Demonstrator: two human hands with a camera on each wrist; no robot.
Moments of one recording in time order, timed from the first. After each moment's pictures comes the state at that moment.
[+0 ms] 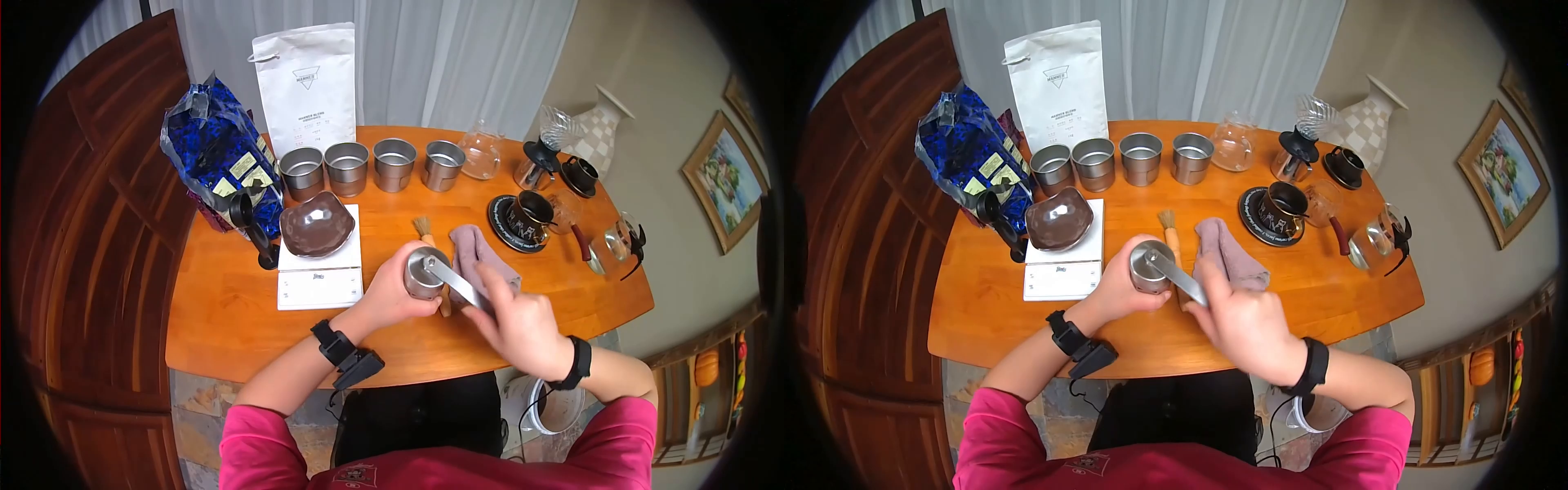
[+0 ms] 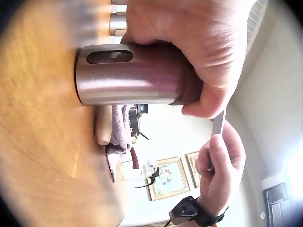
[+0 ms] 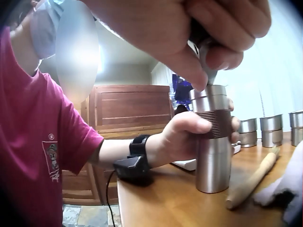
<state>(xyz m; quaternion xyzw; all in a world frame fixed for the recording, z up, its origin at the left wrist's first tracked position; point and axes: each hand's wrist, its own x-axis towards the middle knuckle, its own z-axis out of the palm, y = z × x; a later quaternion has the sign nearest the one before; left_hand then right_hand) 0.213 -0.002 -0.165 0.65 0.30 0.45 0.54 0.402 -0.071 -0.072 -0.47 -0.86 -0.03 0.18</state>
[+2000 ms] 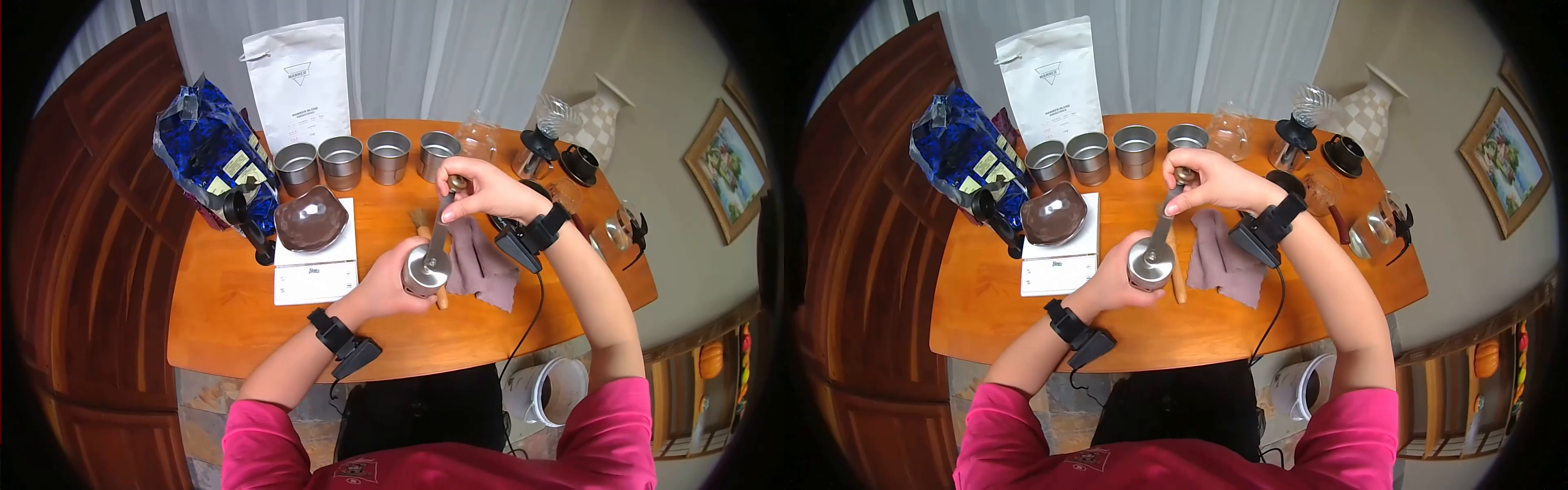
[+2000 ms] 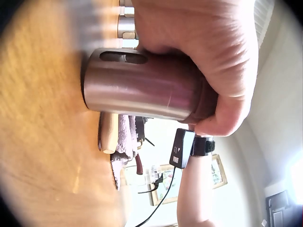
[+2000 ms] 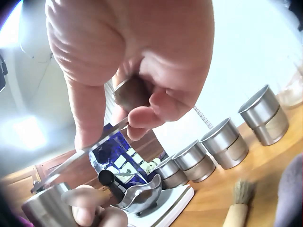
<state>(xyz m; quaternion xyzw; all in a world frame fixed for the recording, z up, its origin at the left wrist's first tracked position) 0.211 0.003 -0.164 0.68 0.29 0.39 0.55 0.412 0.091 -0.061 -0.30 -0.81 0.46 0.20</state>
